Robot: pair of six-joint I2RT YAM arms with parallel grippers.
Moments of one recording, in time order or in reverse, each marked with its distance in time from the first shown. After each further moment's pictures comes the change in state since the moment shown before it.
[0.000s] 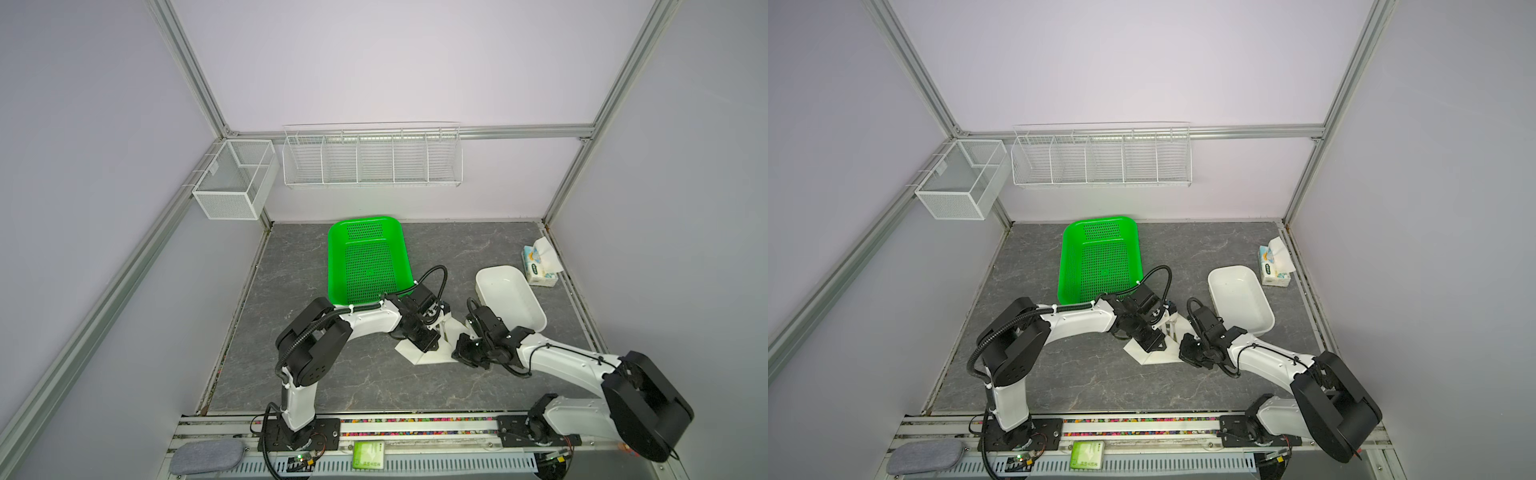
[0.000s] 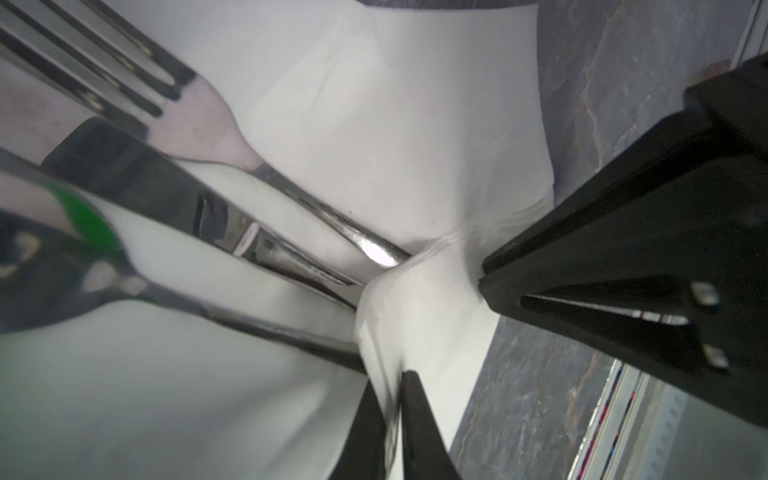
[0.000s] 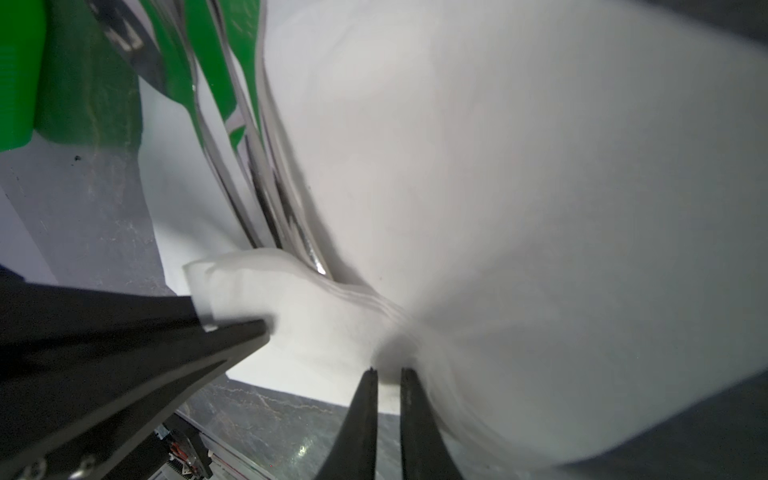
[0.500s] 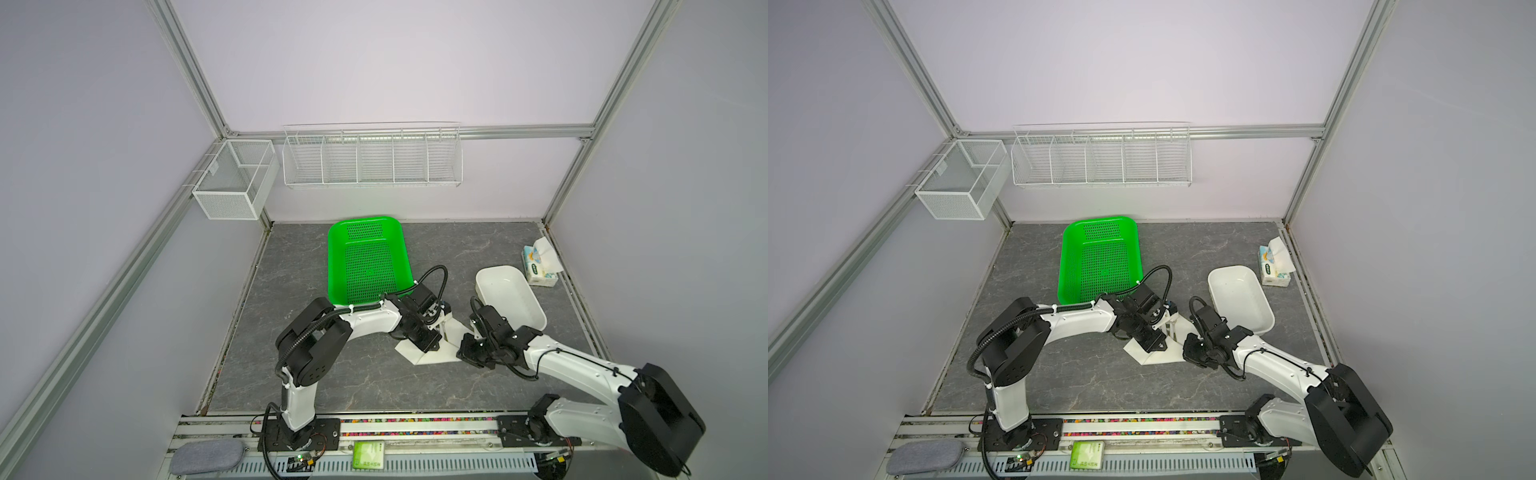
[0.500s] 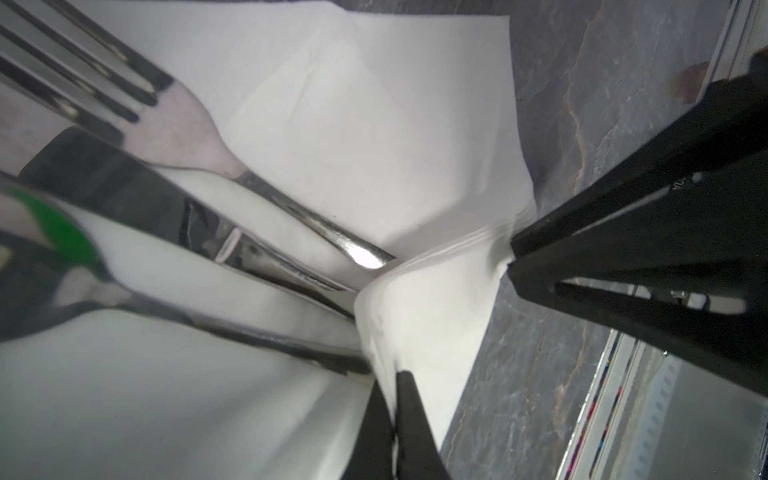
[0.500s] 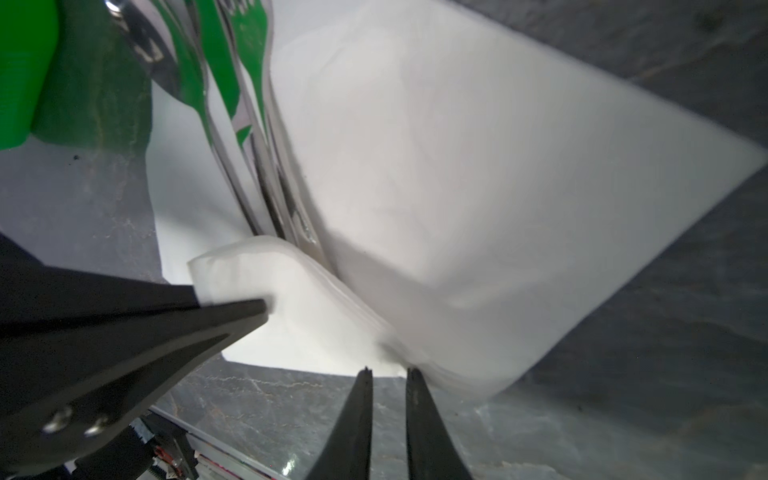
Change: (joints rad) left arm 0.000 0.000 0.000 0.005 0.020 0.001; right arm 0.000 -0.060 0.031 -0.131 0.068 -0.031
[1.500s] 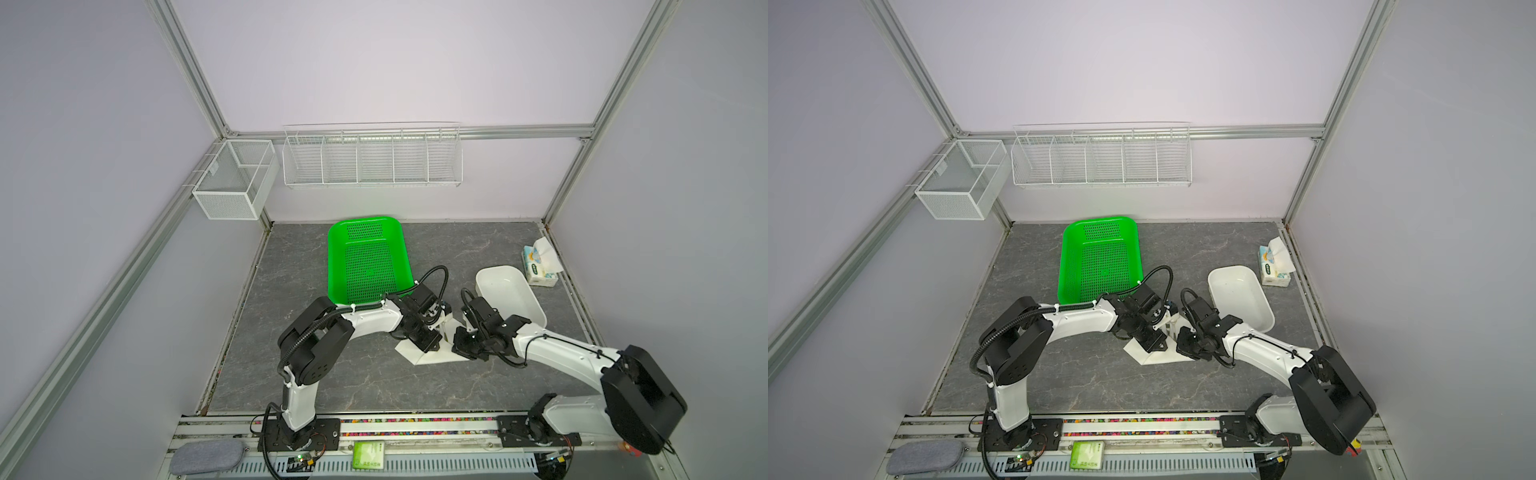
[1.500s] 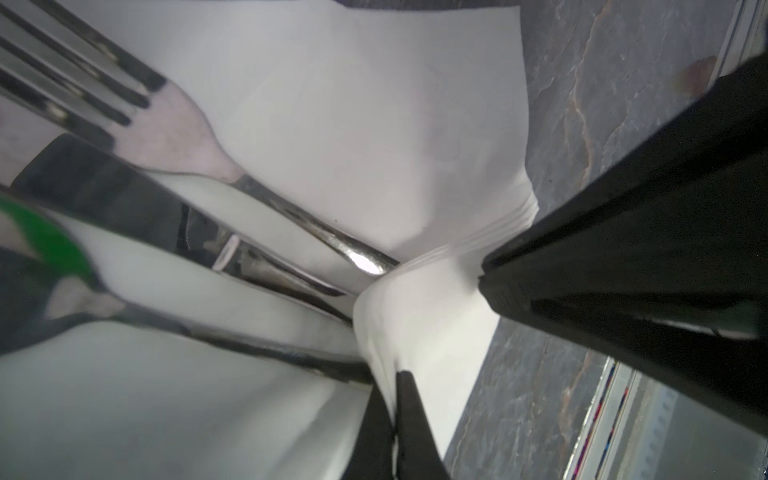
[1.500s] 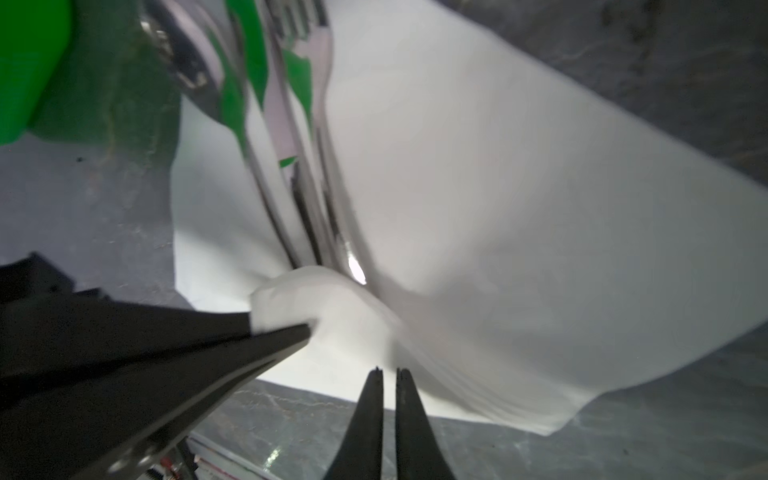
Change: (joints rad) left arm 0.000 0.015 0.010 -0.006 0.000 0.011; right arm 0.008 0.134 0.103 -0.020 0.006 -0.036
